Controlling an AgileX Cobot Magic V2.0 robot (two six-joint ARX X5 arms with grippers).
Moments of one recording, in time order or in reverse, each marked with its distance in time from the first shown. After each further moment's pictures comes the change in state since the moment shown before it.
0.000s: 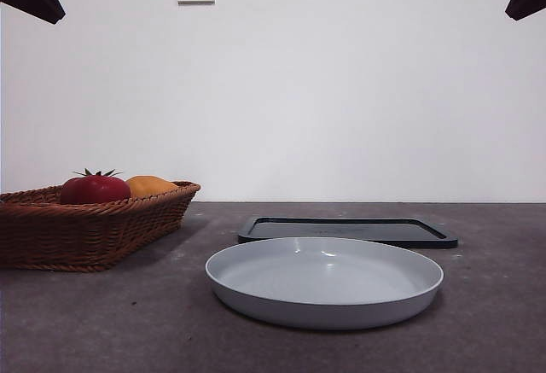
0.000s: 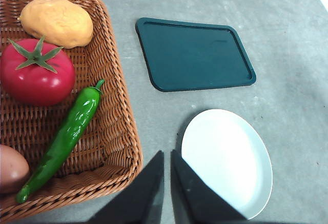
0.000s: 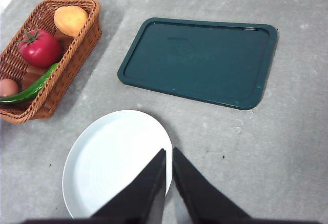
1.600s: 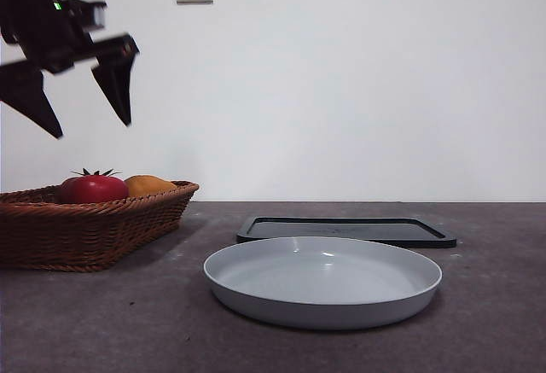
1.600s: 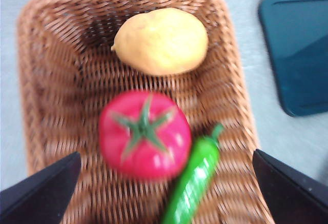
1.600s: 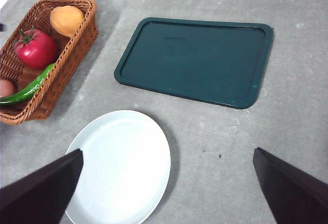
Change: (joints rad) left arm 0.032 0.726 0.502 -0.106 -0.265 0.211; right arm 0.000 0.000 0.000 -0.002 0.008 0.001
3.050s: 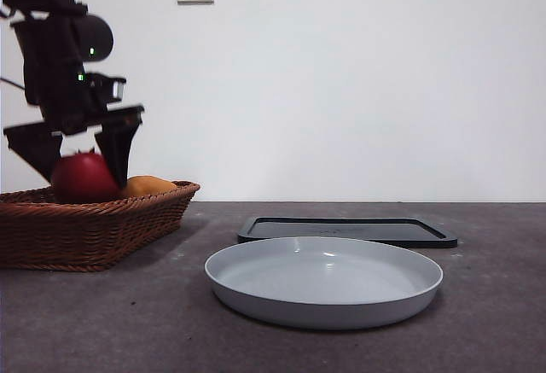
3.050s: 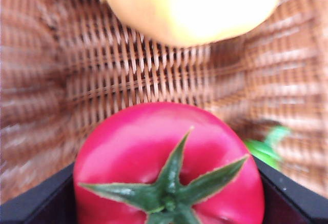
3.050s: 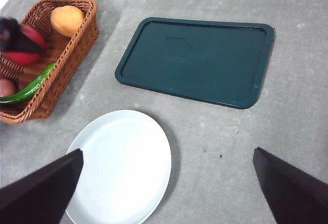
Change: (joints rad) left arm -0.001 0.252 0.166 -0.158 -0.027 0.008; right arm 0.000 0.000 0.000 0.000 0.000 0.000
